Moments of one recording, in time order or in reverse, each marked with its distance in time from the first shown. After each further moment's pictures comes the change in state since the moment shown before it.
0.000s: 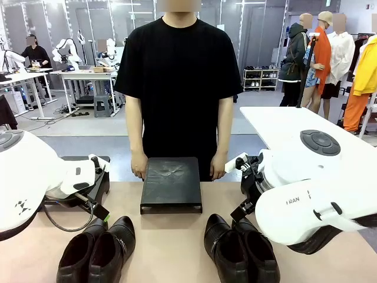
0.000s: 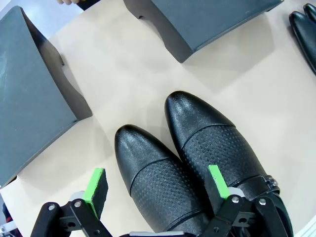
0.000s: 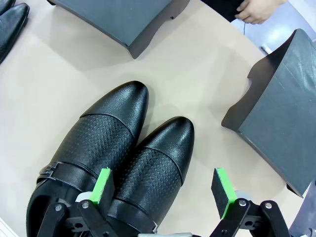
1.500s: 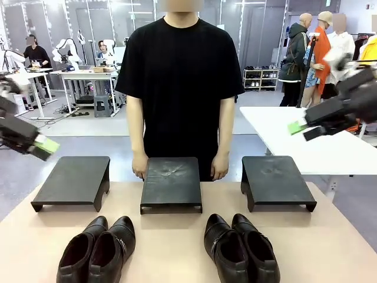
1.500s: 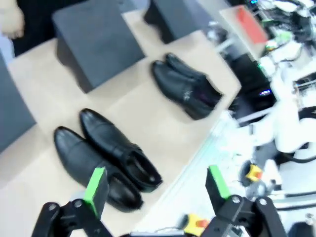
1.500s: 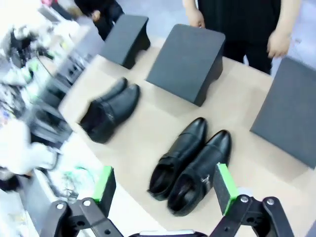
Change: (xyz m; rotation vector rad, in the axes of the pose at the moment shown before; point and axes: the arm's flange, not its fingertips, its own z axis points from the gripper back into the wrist) left arm -0.001 0.117 0.207 -0.678 -0.181 0.206; right arm -0.013 -0.136 0.248 0.529 -0.287 -0.362
